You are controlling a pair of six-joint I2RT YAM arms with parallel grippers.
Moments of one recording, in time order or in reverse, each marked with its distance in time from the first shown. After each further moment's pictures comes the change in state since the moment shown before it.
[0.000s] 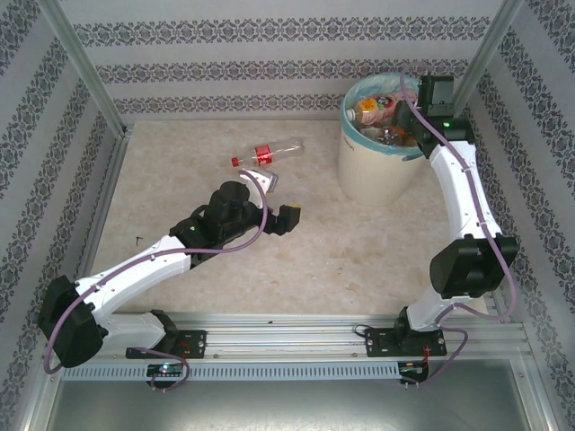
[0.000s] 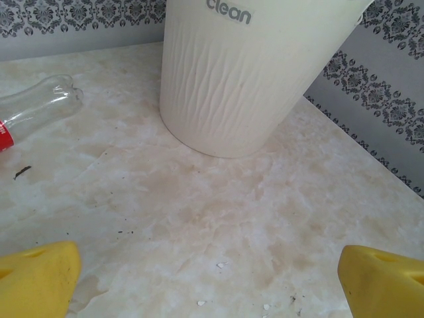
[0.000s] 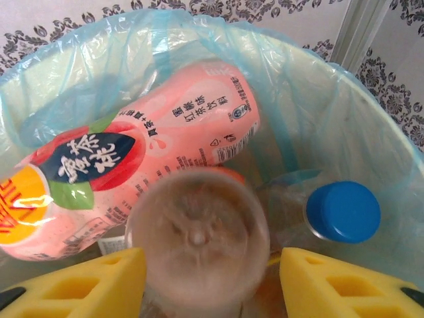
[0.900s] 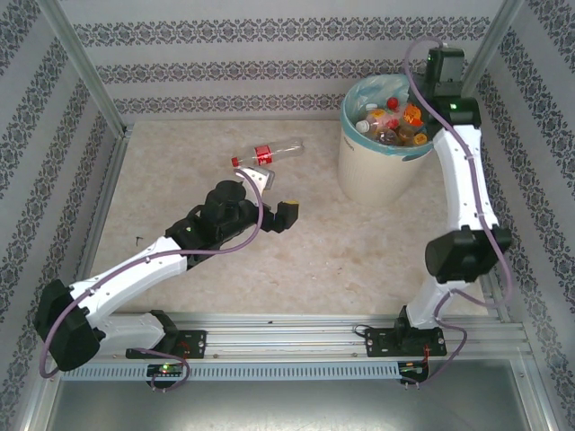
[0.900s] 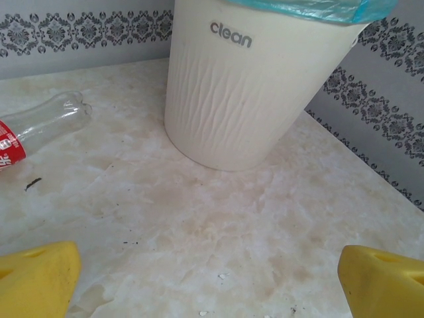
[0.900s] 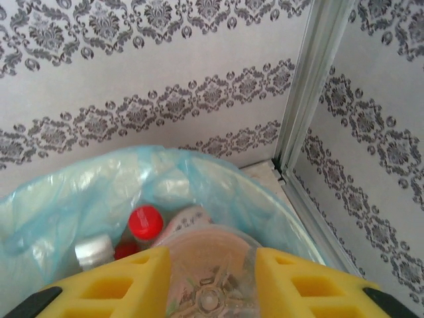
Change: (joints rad) left arm -0.001 -0.022 0.010 -0.001 -0.023 0.000; right arm -0.003 0.082 0.209 0.003 0.150 -0.045
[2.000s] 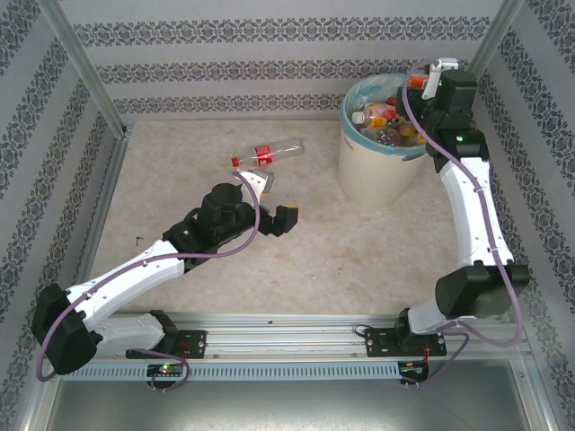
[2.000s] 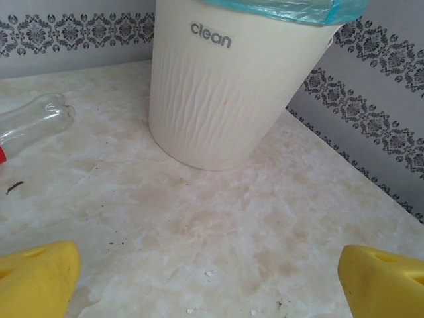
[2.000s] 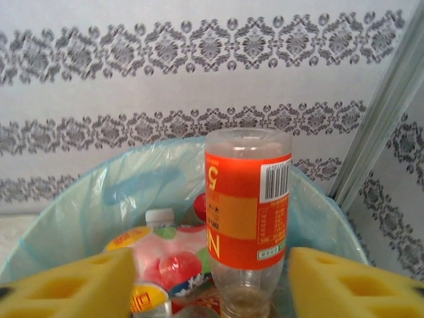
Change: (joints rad) left arm 0.000 -0.034 -0.032 0.027 0.047 0.000; right arm -0.010 -0.204 -0.281 0.253 -0.236 -0.140
